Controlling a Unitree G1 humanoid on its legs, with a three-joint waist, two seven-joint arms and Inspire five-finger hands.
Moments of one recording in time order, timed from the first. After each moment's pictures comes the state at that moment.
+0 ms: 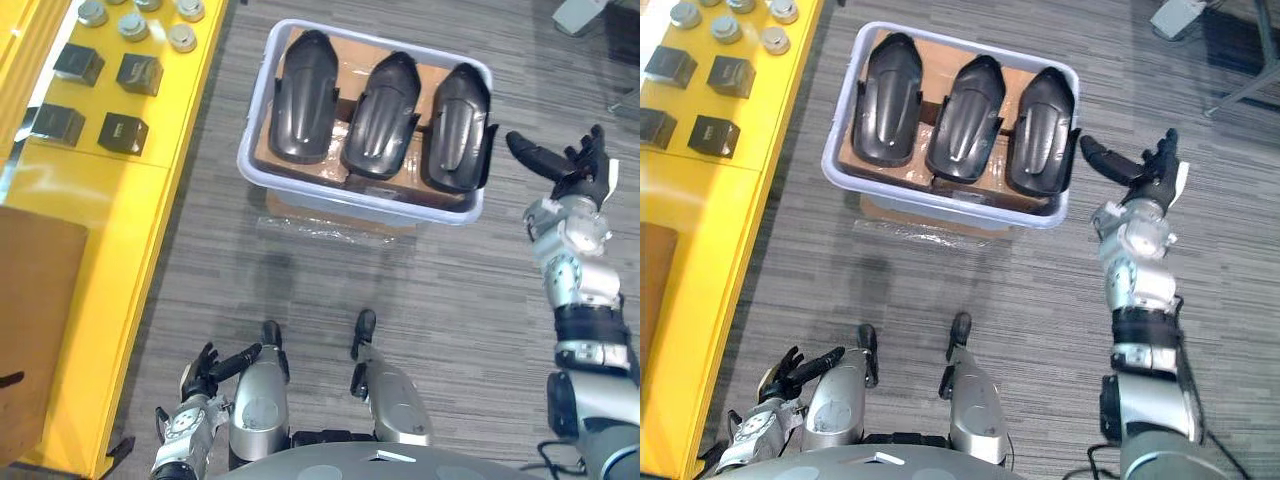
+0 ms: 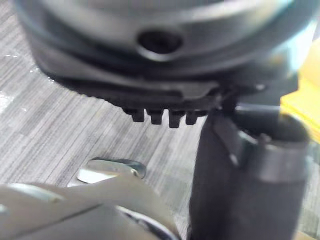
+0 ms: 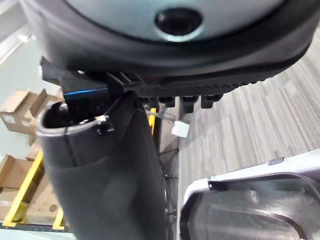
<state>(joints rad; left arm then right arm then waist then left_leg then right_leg) 0.08 0.17 0.06 0.81 -0.35 -0.07 0.06 -0.59 -0.62 -0.20 0.49 0.52 0.13 -0.40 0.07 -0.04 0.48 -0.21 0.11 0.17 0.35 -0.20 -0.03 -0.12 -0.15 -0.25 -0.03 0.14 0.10</state>
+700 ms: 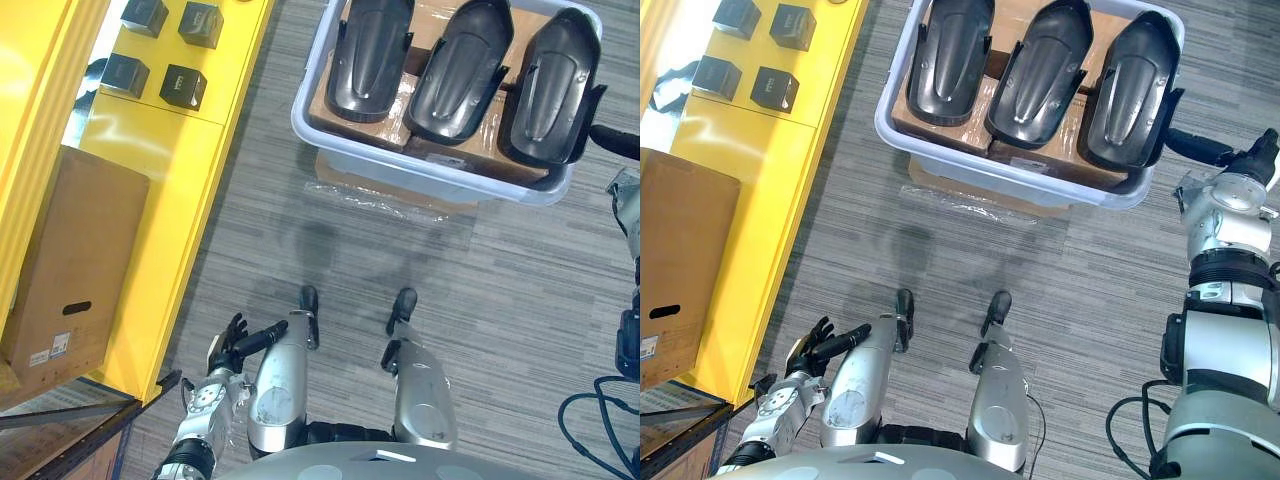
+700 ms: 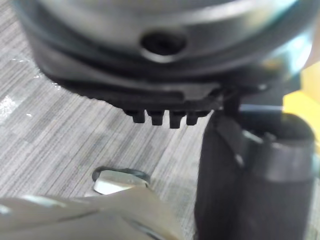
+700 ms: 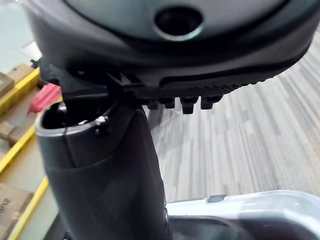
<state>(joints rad) 0.01 0.15 -0.07 0.82 -0.40 -0.11 0.01 -0.86 -0.91 -0.06 0.96 0.52 0.25 -0.39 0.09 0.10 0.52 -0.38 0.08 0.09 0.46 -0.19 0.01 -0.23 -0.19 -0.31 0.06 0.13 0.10</state>
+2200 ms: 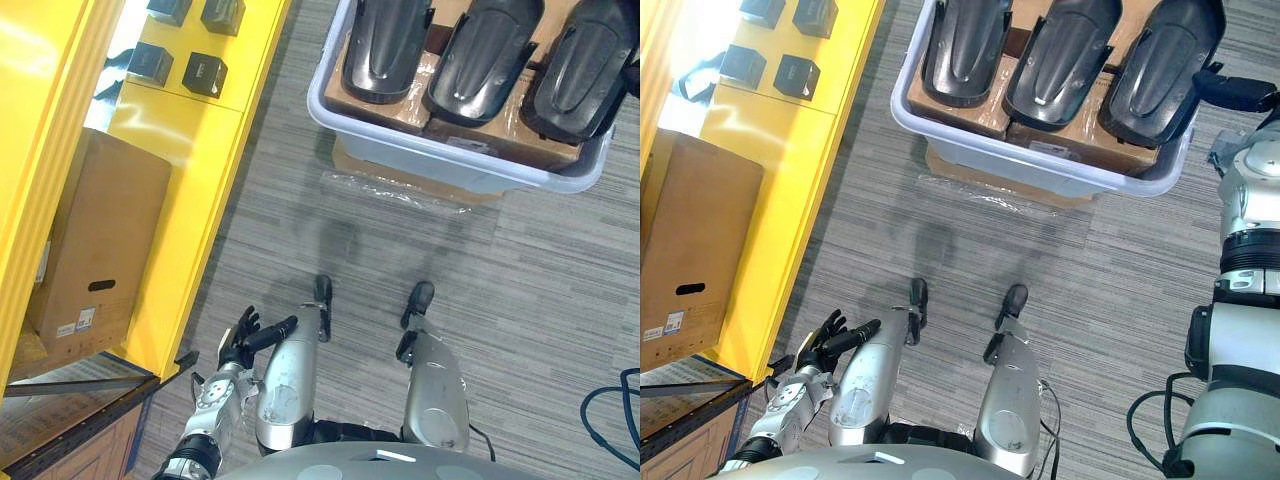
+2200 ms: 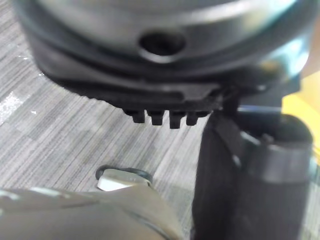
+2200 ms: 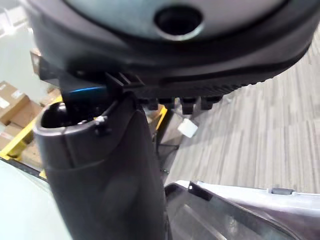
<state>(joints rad) 0.00 0.16 -0.13 0.83 -0.46 -0.15 0.00 -0.92 -0.98 -0.01 0.84 0.38 0.15 -0.33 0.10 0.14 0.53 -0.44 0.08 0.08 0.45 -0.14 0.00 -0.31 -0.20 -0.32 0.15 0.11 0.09</state>
